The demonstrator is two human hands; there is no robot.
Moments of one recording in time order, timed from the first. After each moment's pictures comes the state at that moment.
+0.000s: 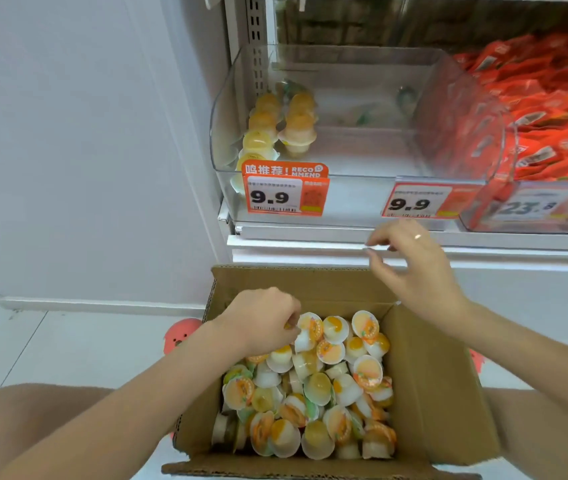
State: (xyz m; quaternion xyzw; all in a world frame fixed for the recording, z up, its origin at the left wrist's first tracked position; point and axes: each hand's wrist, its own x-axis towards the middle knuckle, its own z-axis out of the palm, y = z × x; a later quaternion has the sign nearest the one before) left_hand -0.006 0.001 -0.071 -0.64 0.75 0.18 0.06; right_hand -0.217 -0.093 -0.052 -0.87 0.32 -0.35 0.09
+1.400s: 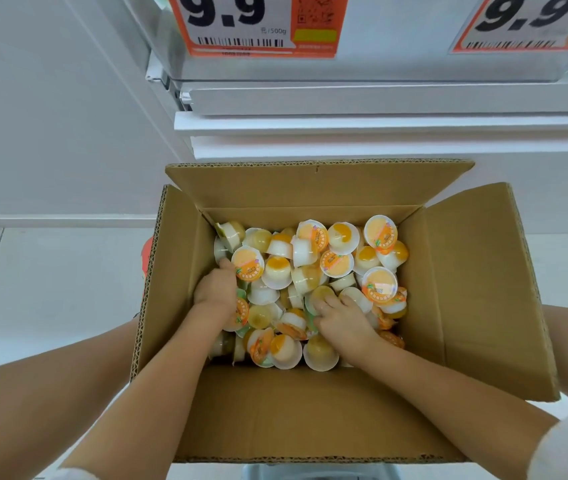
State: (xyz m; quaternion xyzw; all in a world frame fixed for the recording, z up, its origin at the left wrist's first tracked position) left_hand 0.029 0.024 -0.285 -0.81 0.48 0.27 0.20; right_hand -0.190 0.010 -0.317 -0.93 0.31 0.20 0.08
